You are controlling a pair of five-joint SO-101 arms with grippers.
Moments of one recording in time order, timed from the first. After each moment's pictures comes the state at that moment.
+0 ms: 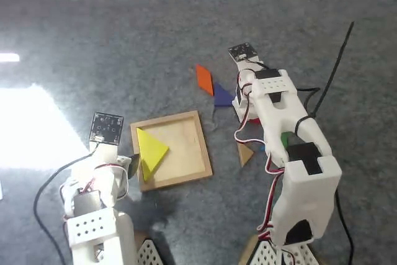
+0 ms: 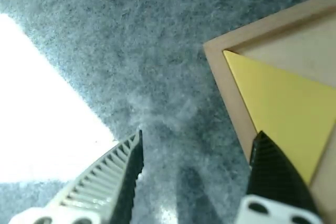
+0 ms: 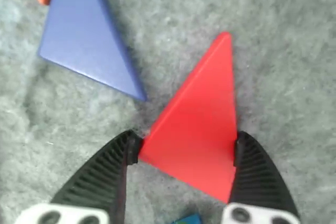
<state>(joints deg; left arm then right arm) -23.1 -77.8 92.8 51.2 -19.5 -14.2 23.4 7.6 59.3 10.9</state>
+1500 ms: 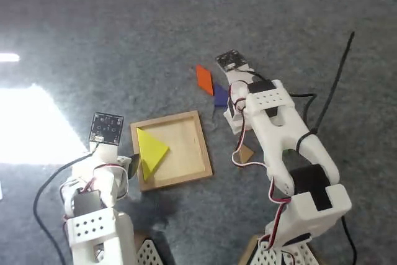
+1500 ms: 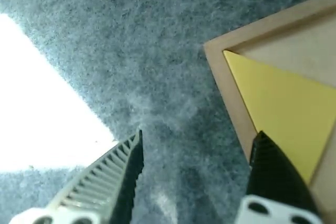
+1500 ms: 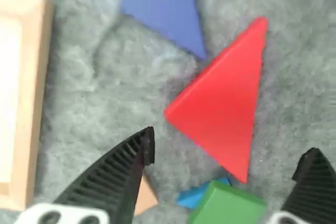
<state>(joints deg) -23.1 -77.8 92.8 51.2 -19.5 -18.6 7.8 21.0 58.5 9.8</state>
